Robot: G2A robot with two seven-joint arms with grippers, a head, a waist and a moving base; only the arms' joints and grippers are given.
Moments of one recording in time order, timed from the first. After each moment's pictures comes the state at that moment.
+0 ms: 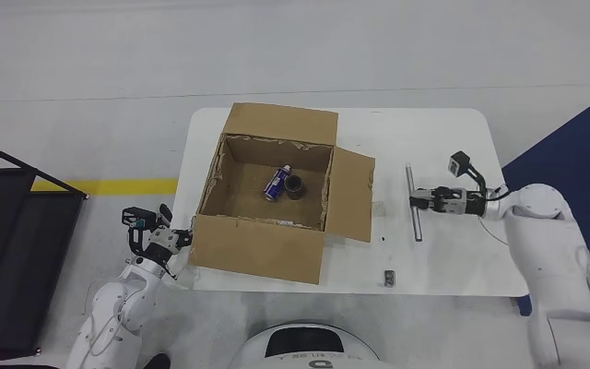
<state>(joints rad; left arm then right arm) 1.85 -1.21 -1.67 -1.61 1.12 -0.44 0.10 -1.04 -0.95 1.45 -0.79 0.32 -0.28 1.54</state>
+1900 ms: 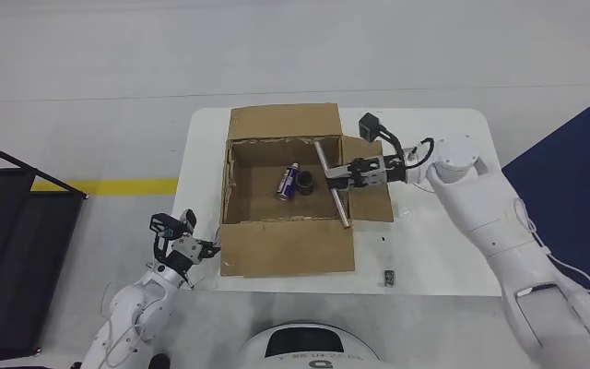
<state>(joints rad) 1.91 -1.21 -1.58 -1.70 1.21 -0.45 0.14 -0.82 -1.04 0.94 -1.20 0.46 0.00 1.29</state>
